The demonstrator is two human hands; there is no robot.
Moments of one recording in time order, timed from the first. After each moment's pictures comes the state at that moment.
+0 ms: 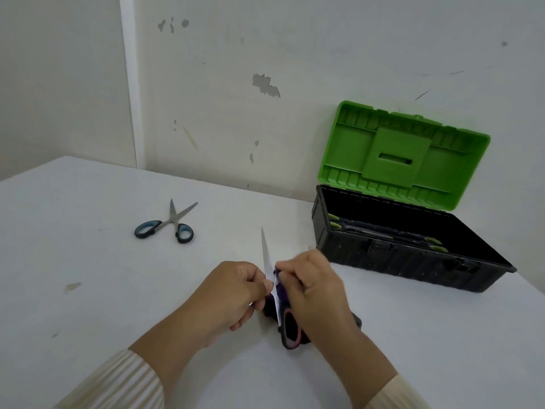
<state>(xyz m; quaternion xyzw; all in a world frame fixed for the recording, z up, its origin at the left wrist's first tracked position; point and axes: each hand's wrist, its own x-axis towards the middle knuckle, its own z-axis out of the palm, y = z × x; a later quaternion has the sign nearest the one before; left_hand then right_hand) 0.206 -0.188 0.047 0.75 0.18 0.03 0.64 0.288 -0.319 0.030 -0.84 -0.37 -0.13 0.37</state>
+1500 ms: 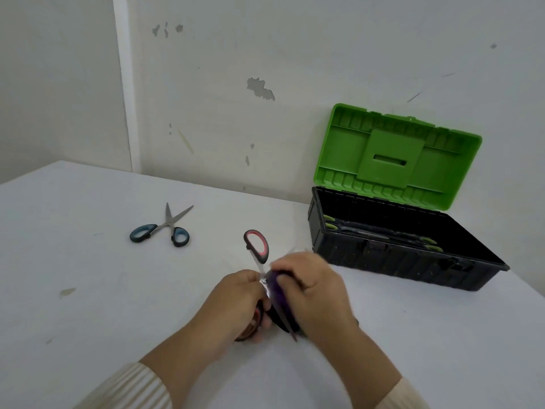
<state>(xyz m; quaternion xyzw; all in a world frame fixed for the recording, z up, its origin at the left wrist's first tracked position) 0.214 -0.202 0.034 0.69 0.23 0.02 0.69 0.276 -0.320 0.045 -0.82 -0.39 -0.15 0.39</state>
